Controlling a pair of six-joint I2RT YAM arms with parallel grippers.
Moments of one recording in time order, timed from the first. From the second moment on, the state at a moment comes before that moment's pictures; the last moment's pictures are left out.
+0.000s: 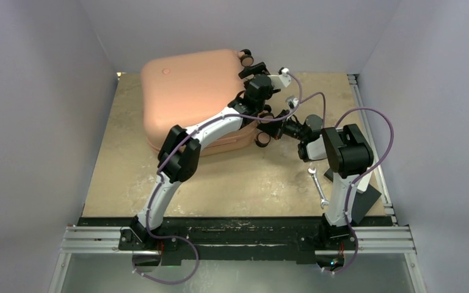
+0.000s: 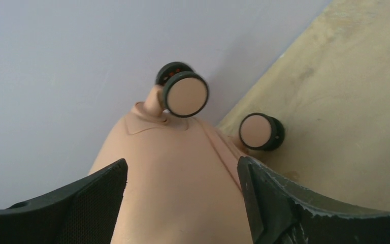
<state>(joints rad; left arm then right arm) -0.75 2.33 2.03 0.17 -0.64 0.82 0.15 2.03 0.80 1.33 -0.93 0.52</state>
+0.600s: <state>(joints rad) -0.76 2.26 2.11 -0.32 -0.26 0.83 0.15 2.03 0.79 1.31 -0.93 0.51</state>
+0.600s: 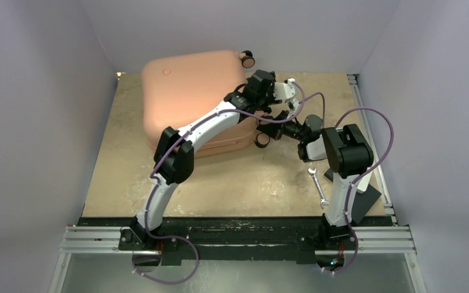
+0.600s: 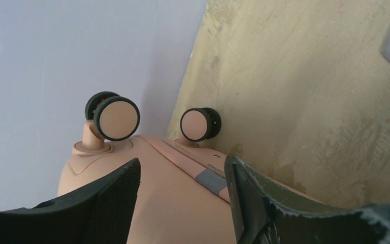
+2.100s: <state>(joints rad) -0.88 1.79 1.53 -0.59 0.09 0.76 0.11 2.15 1.19 0.83 -0.84 0.50</state>
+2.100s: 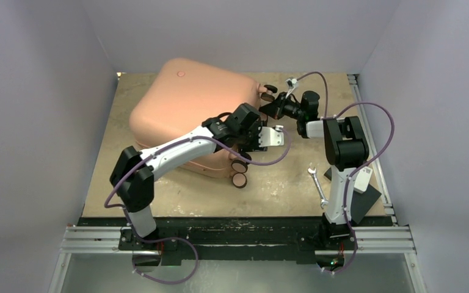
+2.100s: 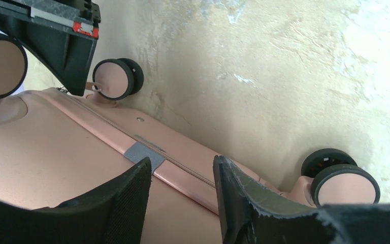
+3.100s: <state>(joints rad) -0.58 1.32 1.34 -0.68 0.15 0.55 0.11 1.91 0.86 0.93 -0.80 0.45</state>
